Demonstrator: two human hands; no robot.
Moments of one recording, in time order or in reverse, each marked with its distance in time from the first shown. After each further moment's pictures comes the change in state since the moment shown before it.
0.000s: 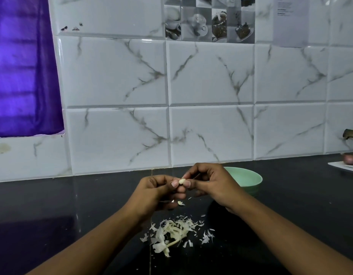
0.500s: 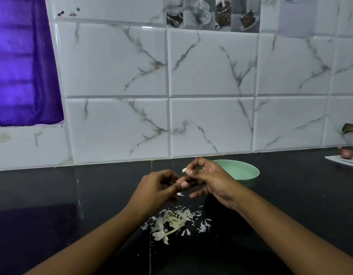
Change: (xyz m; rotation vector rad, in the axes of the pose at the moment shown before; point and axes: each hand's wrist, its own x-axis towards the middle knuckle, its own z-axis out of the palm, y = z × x) left_hand -0.007 -0.001 0.004 0.584 0.061 0.218; right_hand -0.002 -0.004 0.002 0.259 -0.029 0.271
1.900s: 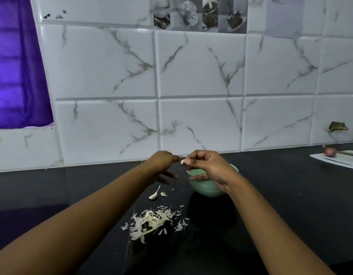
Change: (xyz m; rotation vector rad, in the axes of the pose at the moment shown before) left_hand 0.082 0.048 0.029 -0.184 -0.128 -0.502; right_hand 0.001 -0.020 -0.050 -0.083 0.103 -0.027
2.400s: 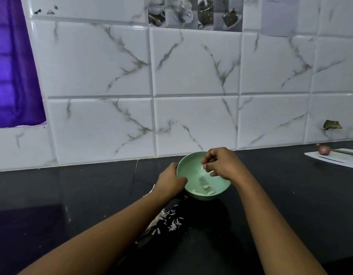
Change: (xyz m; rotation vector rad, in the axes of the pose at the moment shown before) left_hand 0.006 -0.041 0.054 0.019 0.127 0.173; right_hand 0.007 0.008 -0.046 -0.586 0.265 0.044
